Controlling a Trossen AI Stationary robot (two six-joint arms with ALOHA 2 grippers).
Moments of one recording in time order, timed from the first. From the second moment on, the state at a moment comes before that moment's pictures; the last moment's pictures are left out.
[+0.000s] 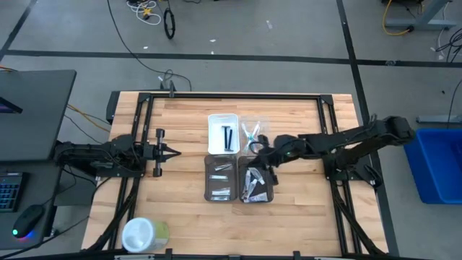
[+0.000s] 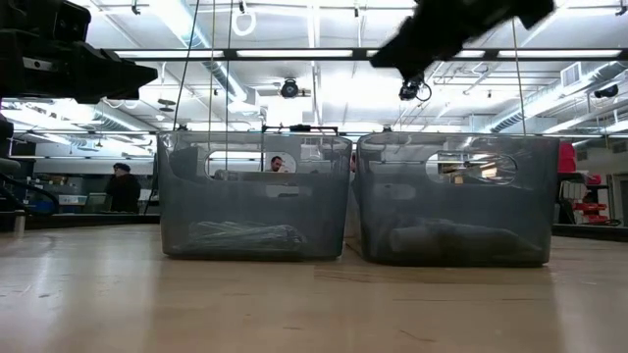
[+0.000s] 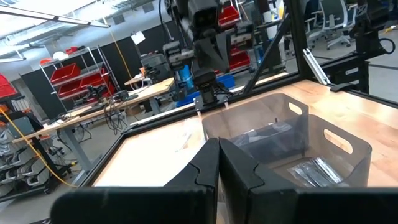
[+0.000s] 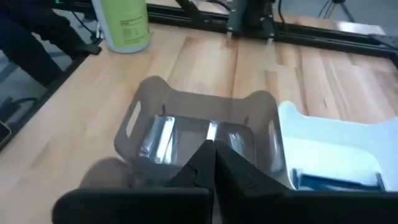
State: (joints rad) left arm -0.02 0.01 0.01 0.06 -0.01 0.31; right arm 0.12 1.33 0.85 -0.03 -0.06 -0.09
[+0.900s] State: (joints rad) left arm -0.02 0.01 0.01 0.06 -0.01 0.31; right arm 0.05 0.75 0.24 0.16 -0.02 -0.09
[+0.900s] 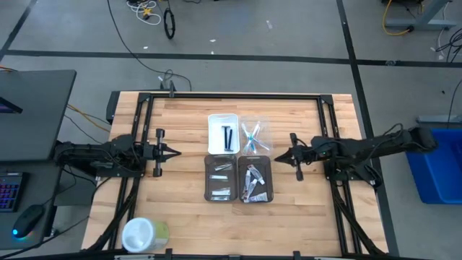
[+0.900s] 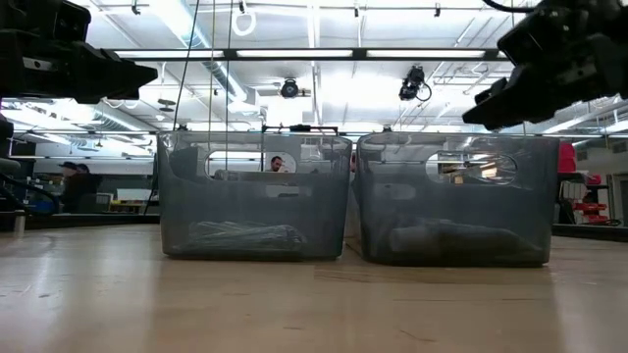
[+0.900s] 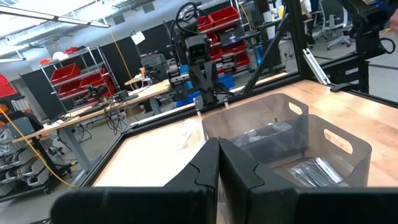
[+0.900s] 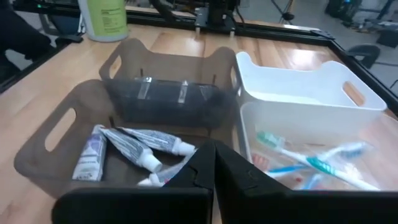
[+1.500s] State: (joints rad) left arm -0.02 0.01 0.01 0.06 -0.01 0.31; right arm 0.01 0.44 0.06 0.16 -0.02 -0.09
